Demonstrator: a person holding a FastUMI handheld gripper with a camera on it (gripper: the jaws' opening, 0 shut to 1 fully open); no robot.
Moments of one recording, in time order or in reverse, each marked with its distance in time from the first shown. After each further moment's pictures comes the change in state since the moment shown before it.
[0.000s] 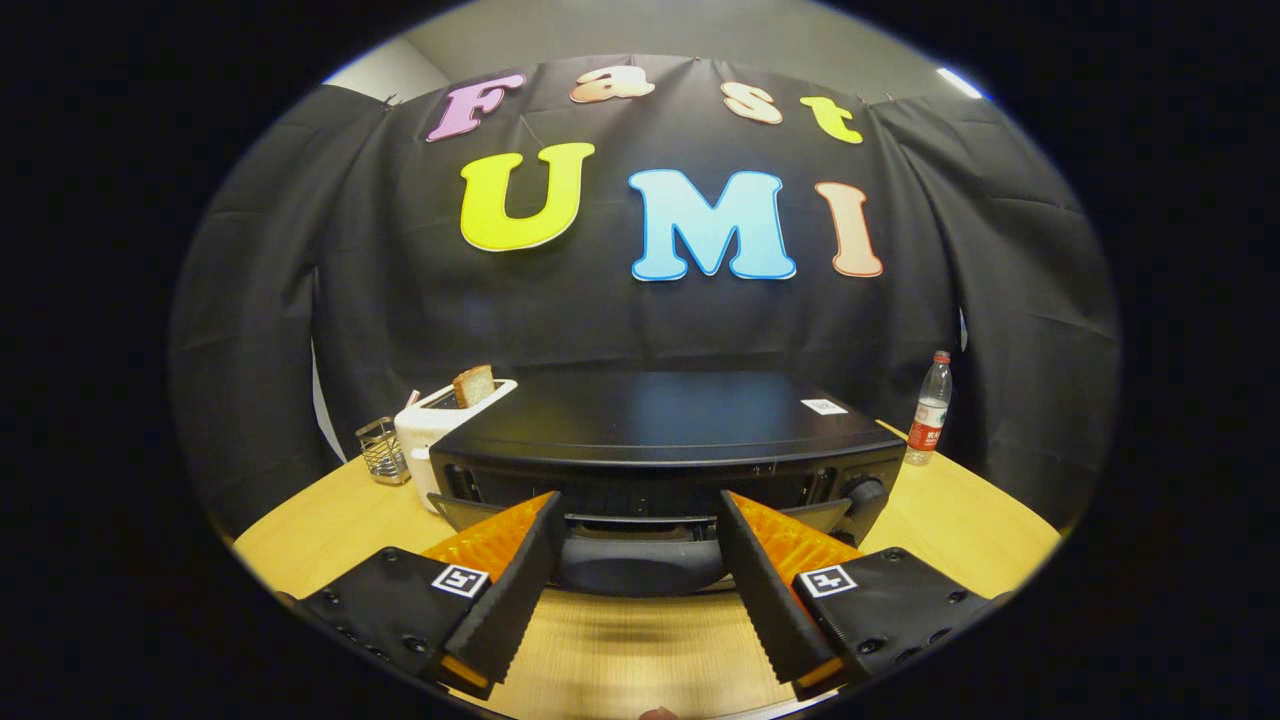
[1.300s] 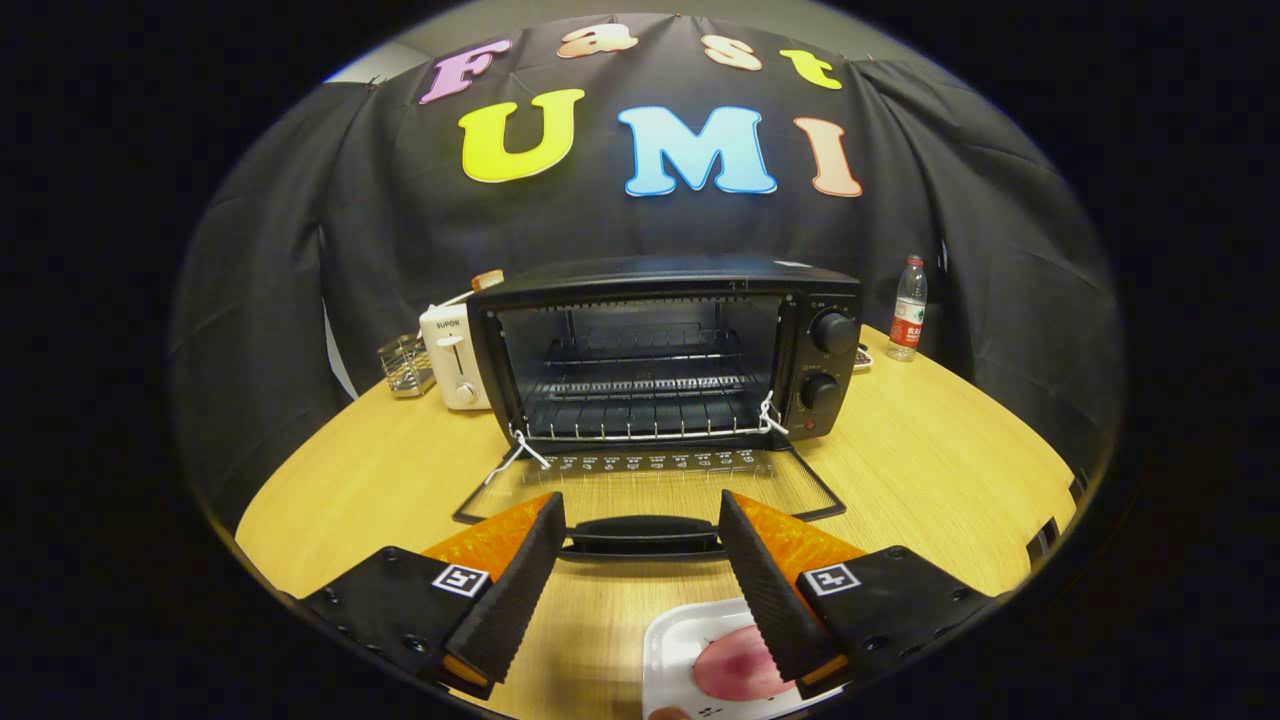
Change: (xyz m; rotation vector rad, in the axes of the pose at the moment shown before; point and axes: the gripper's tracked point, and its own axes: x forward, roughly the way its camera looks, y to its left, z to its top) arm -0.087 0.010 -0.083 0.070 0.202 0.000
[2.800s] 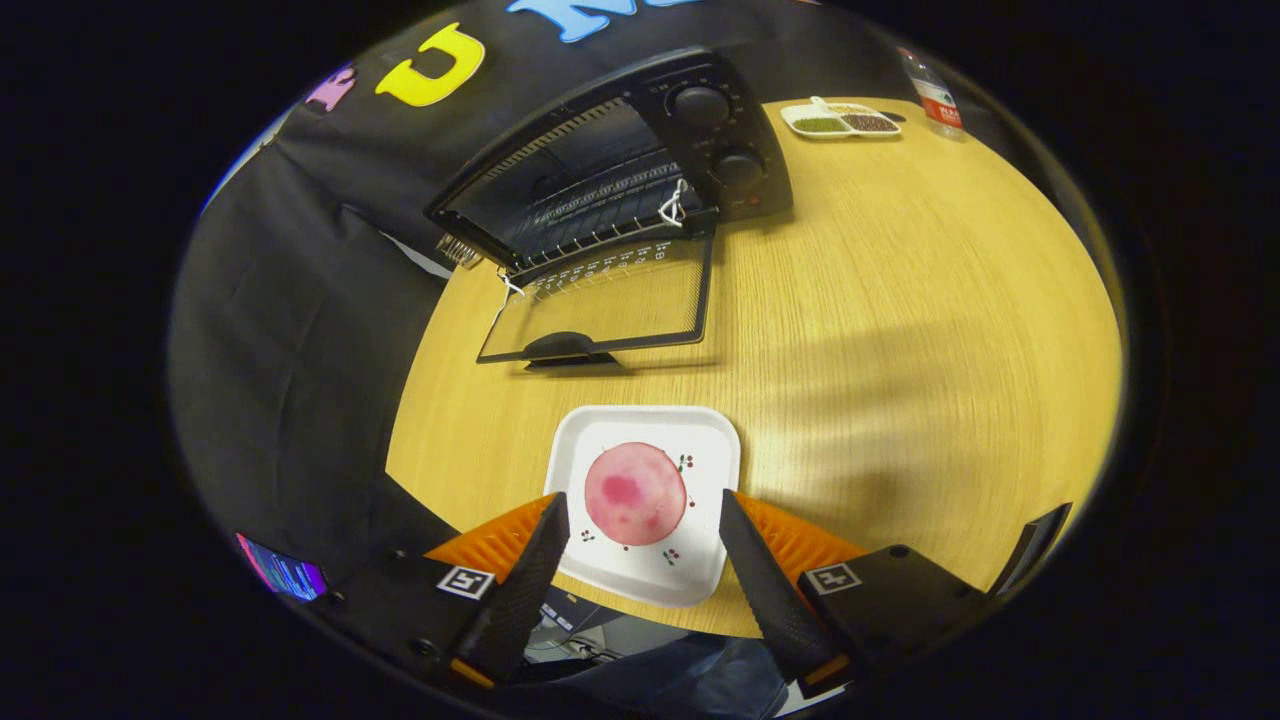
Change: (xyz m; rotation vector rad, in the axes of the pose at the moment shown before) arm -0.070 -0.120 -0.084 0.241 0.796 0.447
